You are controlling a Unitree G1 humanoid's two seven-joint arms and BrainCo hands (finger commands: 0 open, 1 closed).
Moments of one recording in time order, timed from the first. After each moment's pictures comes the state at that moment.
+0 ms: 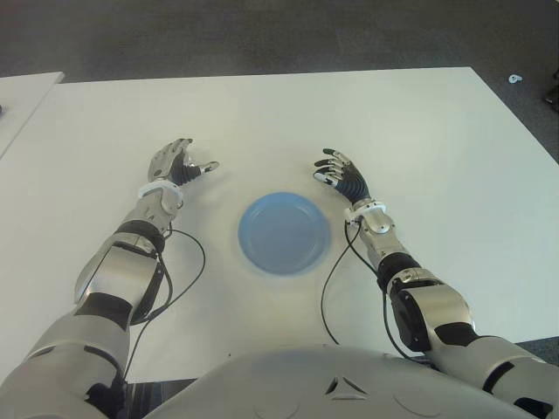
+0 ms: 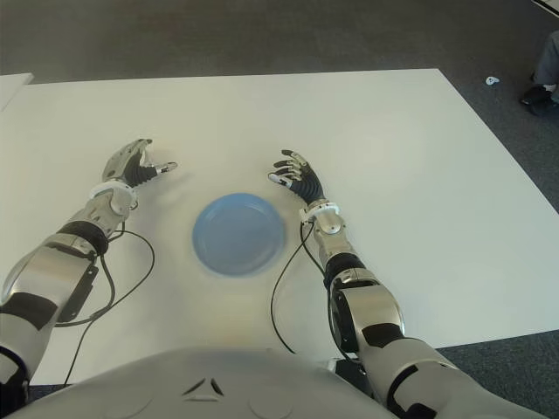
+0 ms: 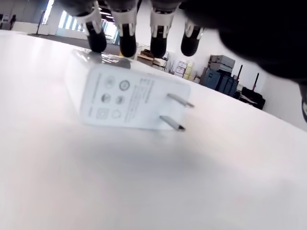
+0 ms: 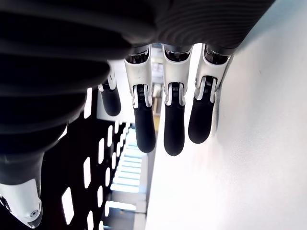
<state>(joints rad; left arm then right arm) -0.67 0.43 -0.32 1.33 0.57 -0.24 0.37 -0.50 -0.09 0.01 1.14 -0.05 -0.58 0.13</state>
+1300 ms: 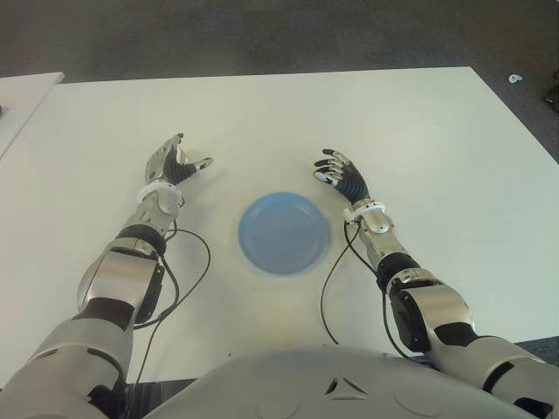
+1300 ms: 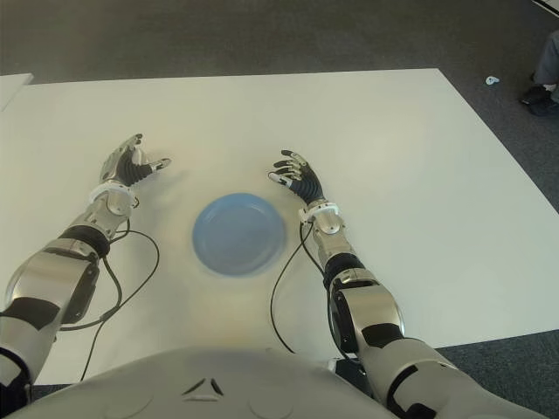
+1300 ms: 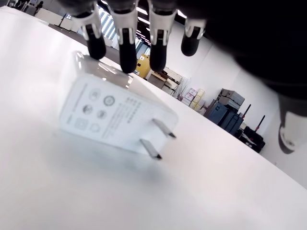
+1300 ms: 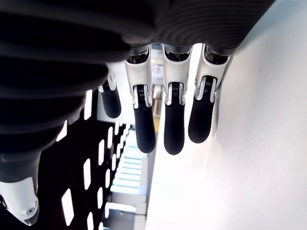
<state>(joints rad) -0.61 0.40 -0.19 1.31 0.47 -0.32 0.40 -0.50 -0.07 0.02 1.14 -0.05 -0.58 0.12</state>
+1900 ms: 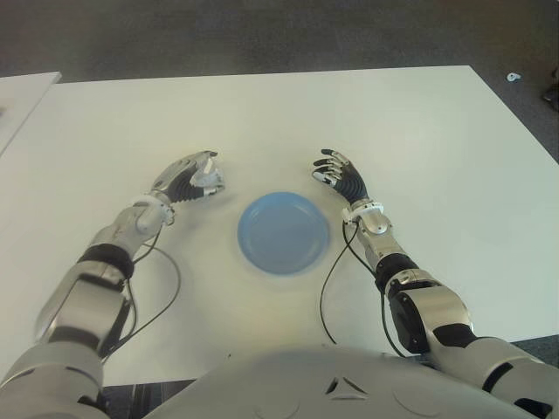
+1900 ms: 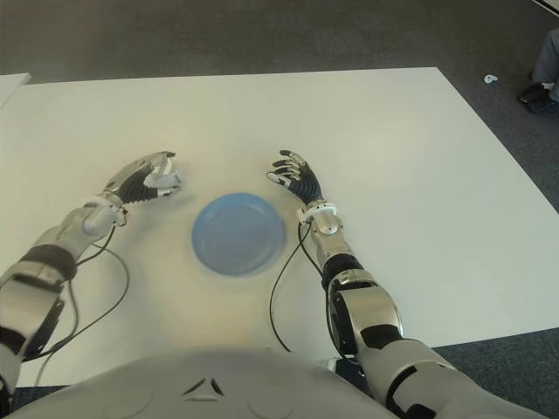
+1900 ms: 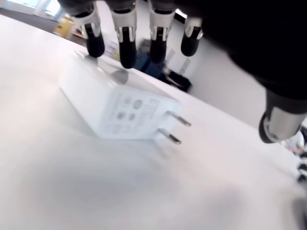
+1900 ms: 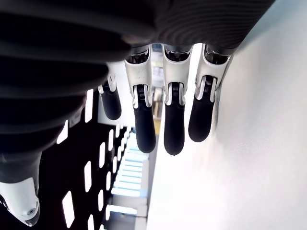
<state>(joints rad) -0.40 0.66 -0.34 0.94 0.53 -0.70 0.13 -0.49 -0.07 0.03 1.12 -0.06 -0.58 0.10</state>
